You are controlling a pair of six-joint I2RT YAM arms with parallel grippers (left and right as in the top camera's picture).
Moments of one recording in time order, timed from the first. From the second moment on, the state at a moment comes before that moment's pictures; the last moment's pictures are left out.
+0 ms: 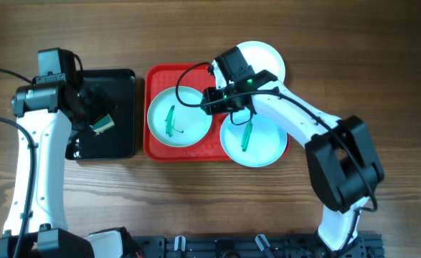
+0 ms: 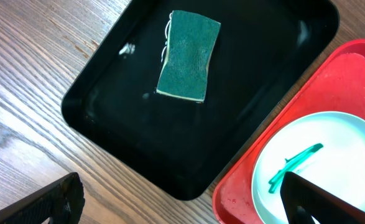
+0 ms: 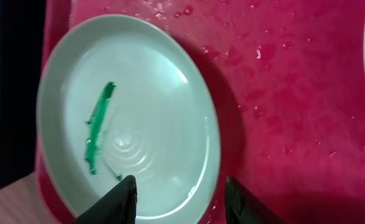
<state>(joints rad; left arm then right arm) 0.15 1.46 1.30 -1.13 -0.11 -0.53 0.54 2.00 1.40 -0.52 -0.31 0.39</state>
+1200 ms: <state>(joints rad) 0.15 1.92 1.30 -0.76 -0.14 -0.53 0.62 2.10 1.40 -0.48 -0.10 0.45</state>
